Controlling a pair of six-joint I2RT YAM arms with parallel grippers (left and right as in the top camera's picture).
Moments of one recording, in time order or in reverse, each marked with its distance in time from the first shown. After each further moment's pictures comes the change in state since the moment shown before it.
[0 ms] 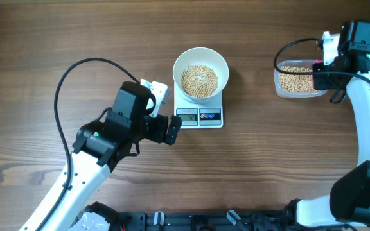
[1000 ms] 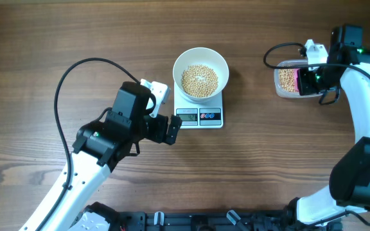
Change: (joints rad) left arm 0.000 0.000 0.000 0.000 0.000 0.000; right arm -0.001 0.113 0.000 -0.073 -0.312 -0.023
